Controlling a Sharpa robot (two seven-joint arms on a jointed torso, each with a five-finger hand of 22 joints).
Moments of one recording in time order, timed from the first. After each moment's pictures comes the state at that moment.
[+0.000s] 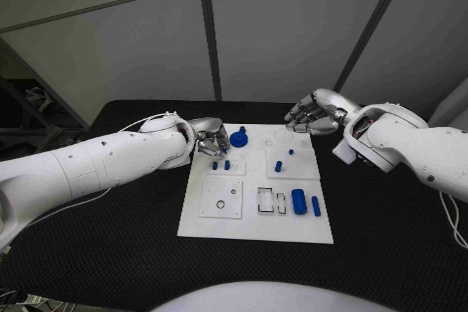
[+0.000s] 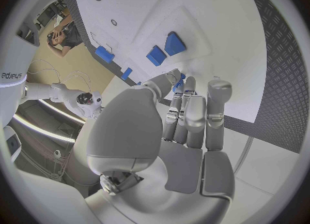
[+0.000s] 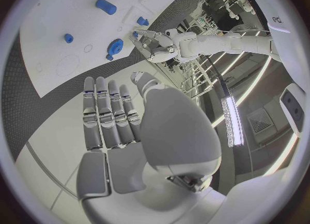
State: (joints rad) left arm 1.17 -0.69 -0.01 1.22 -1.33 -0.08 -0.03; left_hand 1.35 -0.17 0.52 -0.09 0.14 1.02 0.16 0.11 0.07 1.14 0.09 0.22 0.08 1.37 0.01 1.32 1.00 0.20 1.24 0.11 0.97 1.13; right arm 1.24 -0.75 0.04 1.44 -1.05 -0.22 -0.02; right_hand 1.45 -0.13 0.24 0.18 0.45 0.90 0.21 0.23 0.07 0.98 0.16 0.36 0.06 1.08 0.13 0.08 0.17 0.17 0.92 0.24 0.19 0.24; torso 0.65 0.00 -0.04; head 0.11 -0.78
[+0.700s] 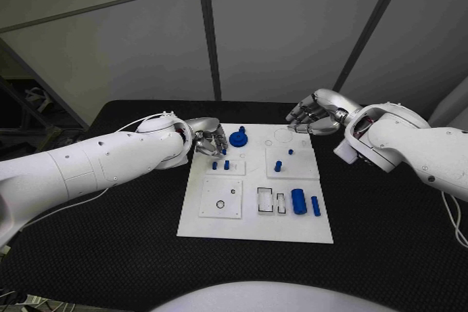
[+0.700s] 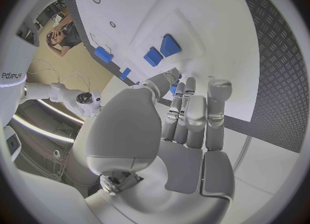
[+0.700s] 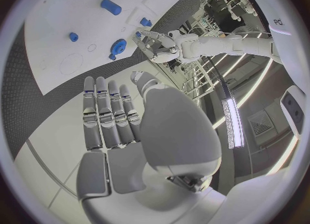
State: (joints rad) left arm 1.17 -0.70 -0.01 1.22 -1.33 -0.08 -0.03; left_hand 1.33 -0.18 0.51 -0.08 0.14 0.99 0.16 0.08 0.07 1.14 0.10 0.20 0.08 1.36 0.01 1.32 0.99 0.20 1.23 0.12 0.95 1.13; right arm 1.24 -0.76 0.04 1.44 -1.07 -0.22 -0.04; right_hand 1.45 -0.14 0.25 0.17 0.45 0.90 0.21 0.23 0.07 0.98 0.16 0.35 0.06 1.08 0.13 0.08 0.17 0.17 0.92 0.24 0.18 0.23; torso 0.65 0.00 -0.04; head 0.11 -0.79
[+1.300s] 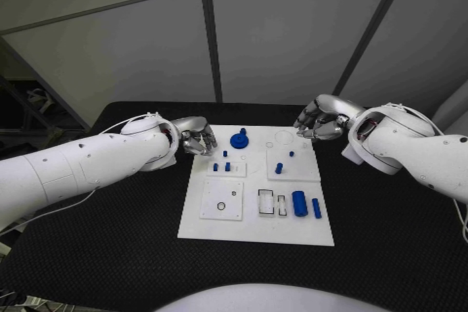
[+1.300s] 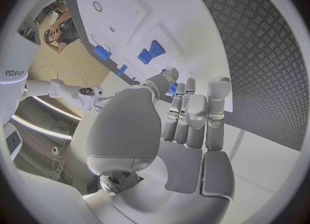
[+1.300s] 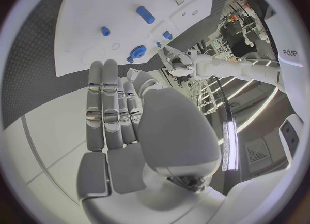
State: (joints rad) left arm 1.17 -0.79 0.00 1.26 -1.30 -0.11 -0.02; left_hand 1.34 -0.18 0.52 -0.07 0.14 1.00 0.17 0.09 0.07 1.13 0.10 0.19 0.08 1.34 0.02 1.30 0.92 0.20 1.21 0.12 0.90 1.10; right arm 1.24 -0.76 0.04 1.42 -1.32 -0.21 -0.09; right_hand 1.48 -0.13 0.27 0.09 0.36 1.02 0.15 0.20 0.07 1.12 0.09 0.25 0.06 1.46 0.00 0.29 0.31 0.17 1.19 0.10 0.49 0.43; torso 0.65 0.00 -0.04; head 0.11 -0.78
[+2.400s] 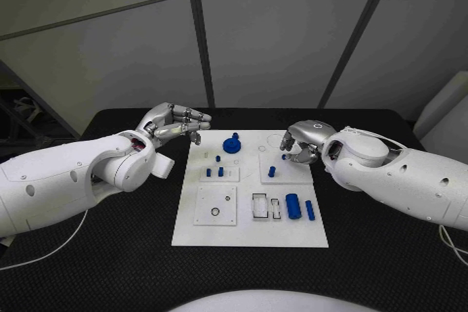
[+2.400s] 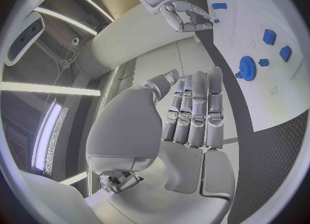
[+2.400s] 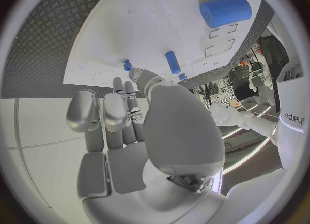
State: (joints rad) left arm 1.16 -0.98 0.01 1.56 -0.29 -0.30 0.30; left_hand 1.34 -0.17 0.49 -0.06 0.14 1.05 0.17 0.11 0.07 1.17 0.10 0.22 0.11 1.12 0.02 0.98 0.49 0.20 1.05 0.13 0.61 0.91; right arm 1.17 -0.68 0.00 1.35 -1.73 -0.21 -0.13; right_hand 1.43 -0.18 0.40 0.07 0.31 1.05 0.16 0.07 0.07 1.18 0.09 0.07 0.07 1.47 -0.01 1.16 1.03 0.10 1.32 0.10 1.27 1.21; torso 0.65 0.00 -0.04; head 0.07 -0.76
